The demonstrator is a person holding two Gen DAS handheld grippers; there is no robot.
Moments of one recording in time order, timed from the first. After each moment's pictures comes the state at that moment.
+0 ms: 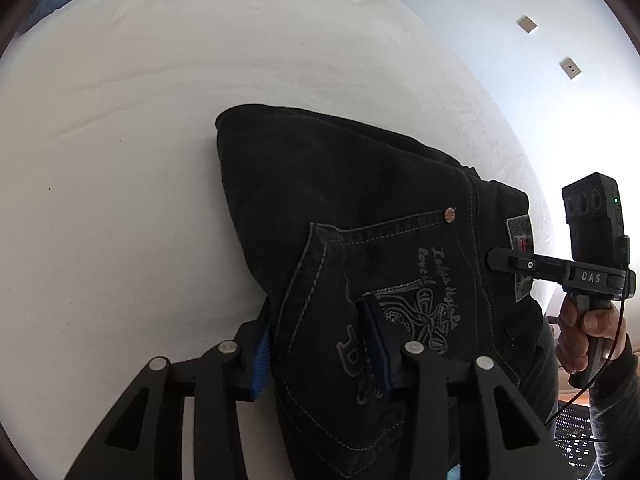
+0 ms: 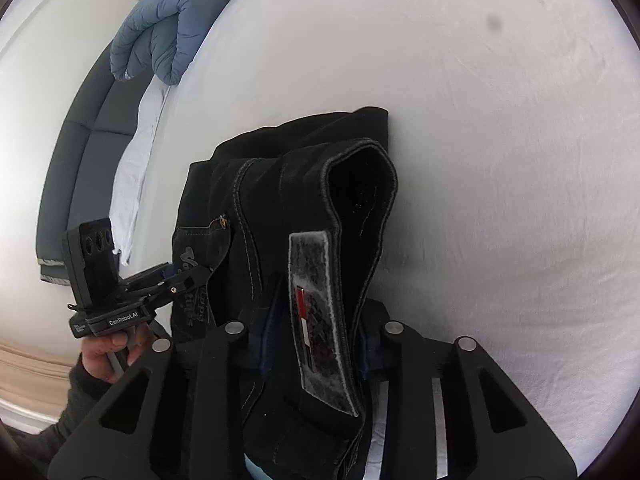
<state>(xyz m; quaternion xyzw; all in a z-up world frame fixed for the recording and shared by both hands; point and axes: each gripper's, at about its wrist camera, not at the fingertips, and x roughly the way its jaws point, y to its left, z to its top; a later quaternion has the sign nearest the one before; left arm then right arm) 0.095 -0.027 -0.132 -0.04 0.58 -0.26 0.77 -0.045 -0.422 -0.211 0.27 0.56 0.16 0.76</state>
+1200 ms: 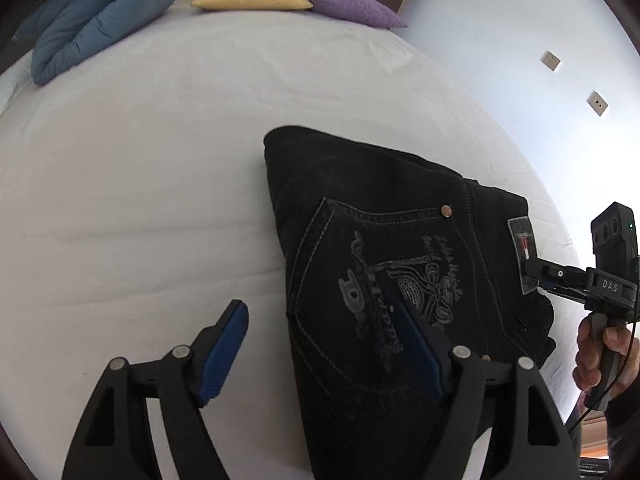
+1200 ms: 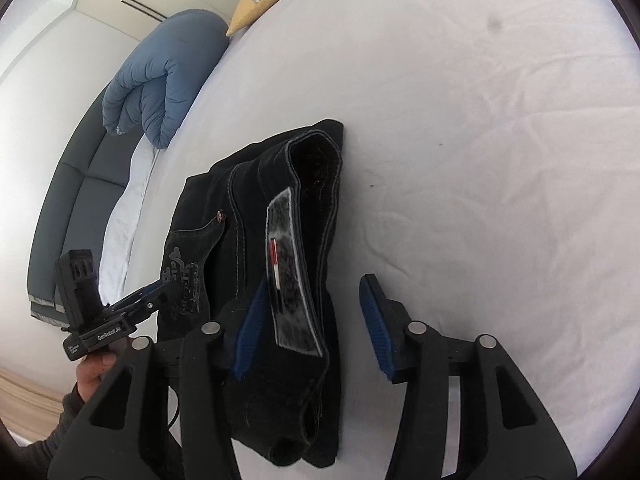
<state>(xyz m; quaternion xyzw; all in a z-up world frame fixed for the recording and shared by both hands) 0.175 -0.035 -0.107 -0.01 0.49 -0.19 0.85 0.037 -0.518 -0.189 0.29 0.49 0.09 0.82</state>
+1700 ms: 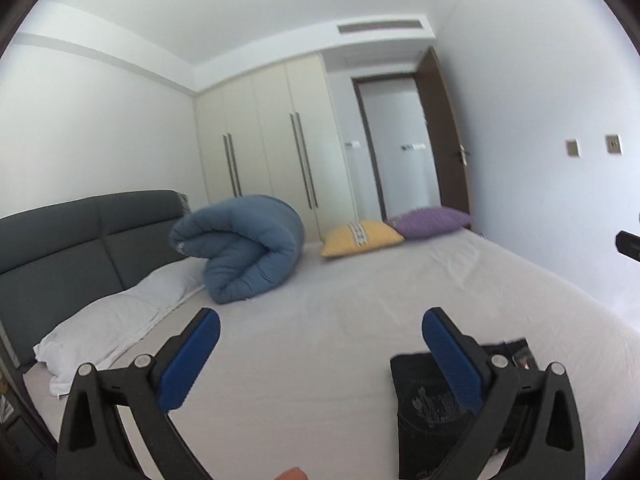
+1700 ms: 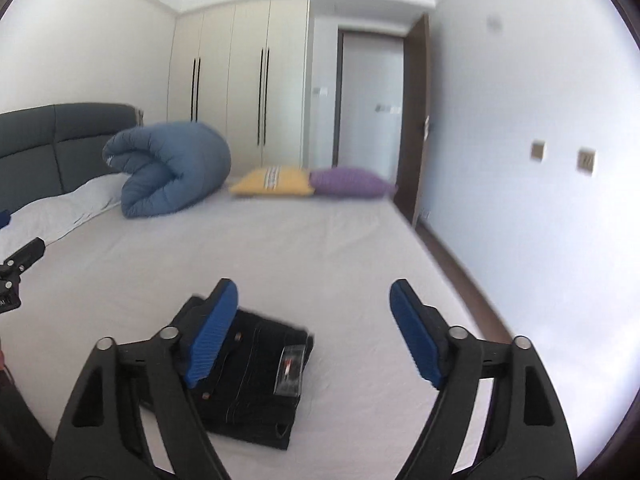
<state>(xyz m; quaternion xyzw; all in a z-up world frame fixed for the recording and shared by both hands) -0.020 -0.006 0.094 0.08 0.08 0.02 0.99 -0.161 -0.398 0.056 -0.06 0.10 -0.09 0.99</state>
